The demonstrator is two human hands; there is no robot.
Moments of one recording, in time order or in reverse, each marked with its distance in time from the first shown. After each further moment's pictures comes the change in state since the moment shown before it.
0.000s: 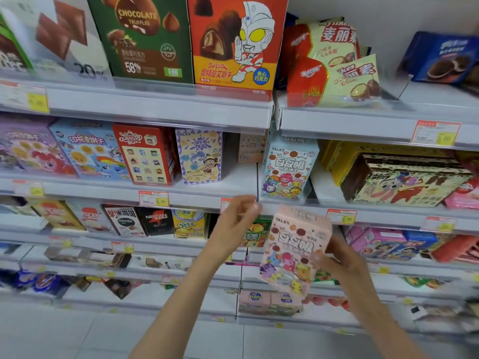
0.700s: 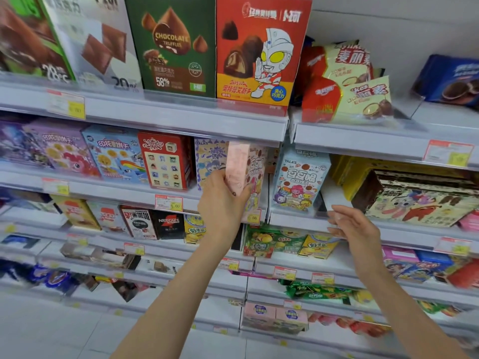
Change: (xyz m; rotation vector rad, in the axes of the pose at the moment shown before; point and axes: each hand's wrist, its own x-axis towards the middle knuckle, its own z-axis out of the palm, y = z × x) left_hand 0.028 0.027 -0.023 0.600 0.715 -0.005; right_hand 0.071 -0.018 -0.007 0.045 0.160 -0.154
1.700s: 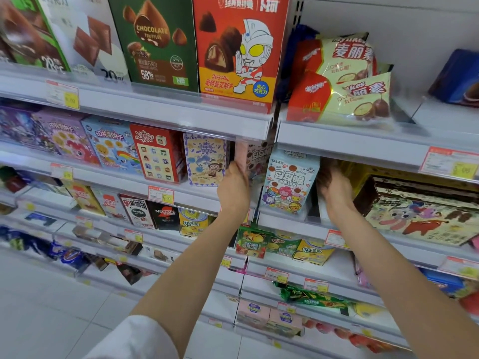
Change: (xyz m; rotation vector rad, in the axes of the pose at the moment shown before) left_hand 0.031 0.019 0.086 0.263 -0.102 -0.007; right_hand 0.122 -0.017 0.032 0.278 0.026 0.278
